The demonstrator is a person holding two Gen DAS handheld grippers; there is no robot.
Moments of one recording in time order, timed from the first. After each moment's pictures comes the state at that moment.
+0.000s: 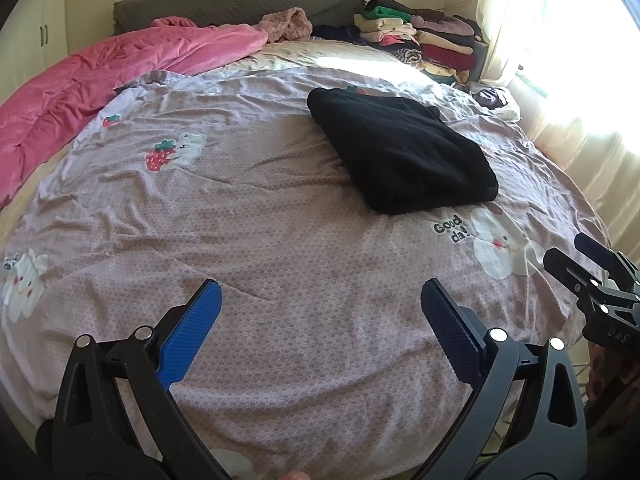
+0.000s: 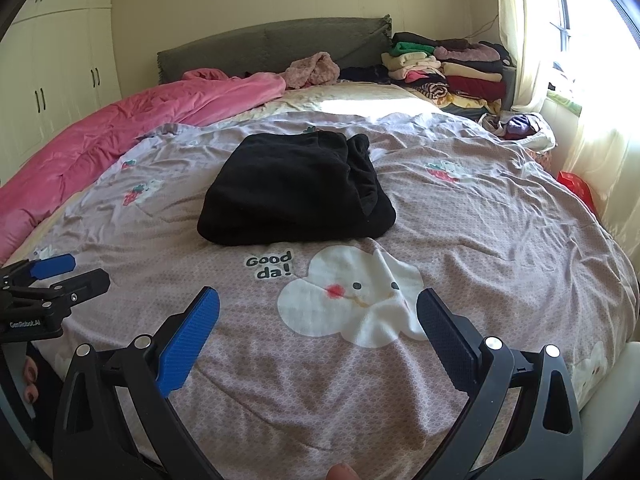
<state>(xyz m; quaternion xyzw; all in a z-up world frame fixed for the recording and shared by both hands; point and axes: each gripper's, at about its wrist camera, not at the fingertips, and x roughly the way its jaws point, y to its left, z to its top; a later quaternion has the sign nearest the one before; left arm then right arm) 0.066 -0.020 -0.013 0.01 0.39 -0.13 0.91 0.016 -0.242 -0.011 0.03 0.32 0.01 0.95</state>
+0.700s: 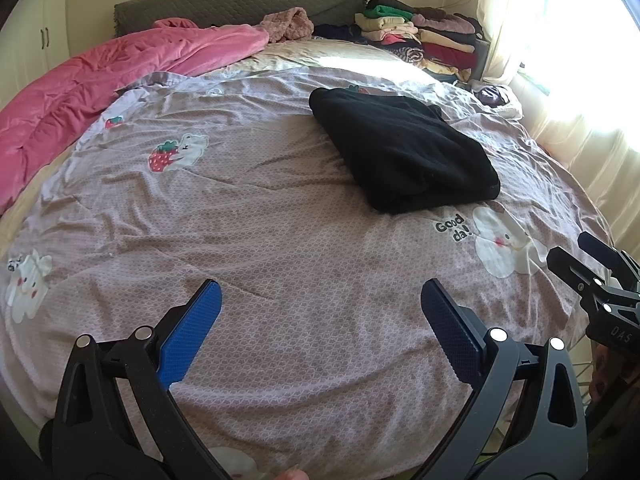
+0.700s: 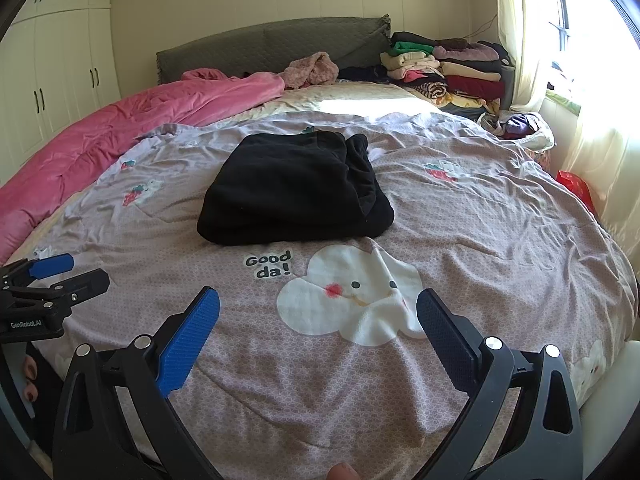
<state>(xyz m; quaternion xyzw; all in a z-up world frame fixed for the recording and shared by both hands) 0.065 -0.019 -0.013 0.01 0.39 -0.13 0.91 0.015 -0.242 -0.010 0.03 0.32 0.01 0.95</state>
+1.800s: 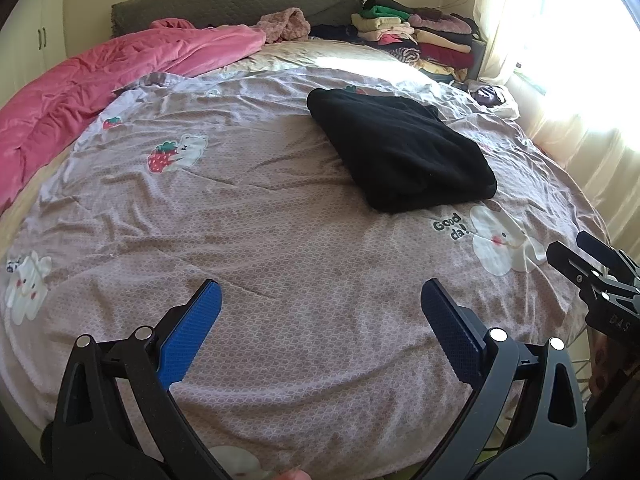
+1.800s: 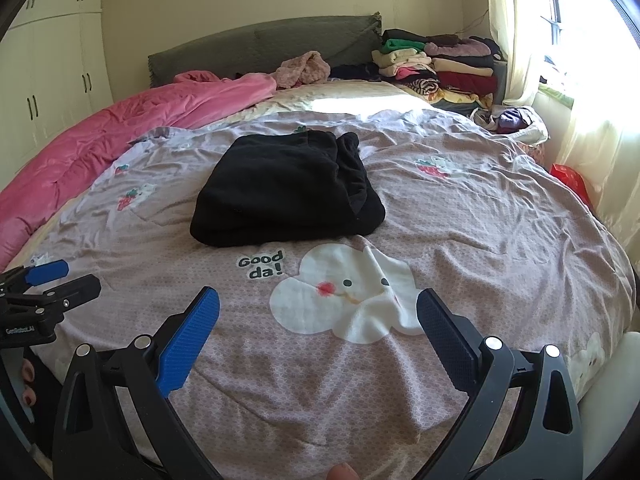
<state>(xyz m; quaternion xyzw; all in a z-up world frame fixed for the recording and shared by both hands) 0.064 -0.011 -0.011 0.01 0.39 -0.14 0.91 0.015 -0.249 -0.008 0.04 0.32 0.00 0.95</state>
